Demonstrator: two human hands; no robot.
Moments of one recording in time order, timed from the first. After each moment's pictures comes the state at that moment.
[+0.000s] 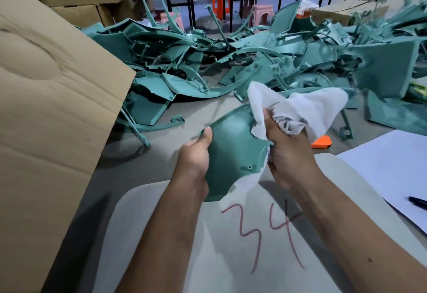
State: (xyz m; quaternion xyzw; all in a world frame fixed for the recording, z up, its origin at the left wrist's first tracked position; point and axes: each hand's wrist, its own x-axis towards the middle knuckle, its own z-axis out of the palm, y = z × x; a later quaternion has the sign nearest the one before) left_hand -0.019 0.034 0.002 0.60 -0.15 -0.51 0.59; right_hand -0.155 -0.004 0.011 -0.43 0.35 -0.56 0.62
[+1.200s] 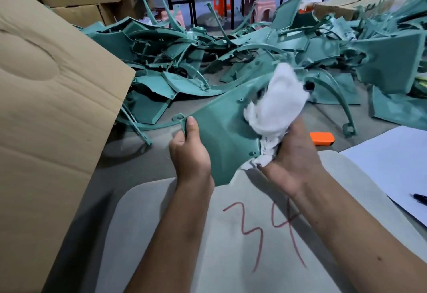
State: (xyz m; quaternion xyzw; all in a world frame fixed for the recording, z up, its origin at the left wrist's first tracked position) left_hand -0.021 0.026 -0.006 0.58 -0.13 -0.34 0.73; right_hand -0.160 0.000 0.017 -0.25 0.09 -0.42 0.87
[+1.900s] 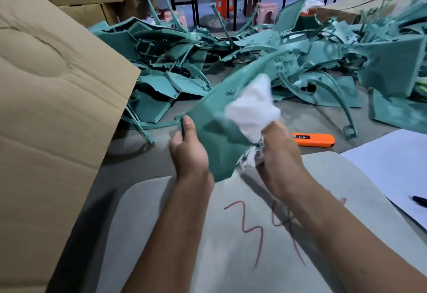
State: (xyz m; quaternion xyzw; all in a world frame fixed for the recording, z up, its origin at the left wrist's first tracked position) left_hand -0.018 0.030 0.003 0.55 -0.09 -0.36 0.75; right_hand -0.145 0.003 -0.002 -0.45 0.36 -0.50 0.65
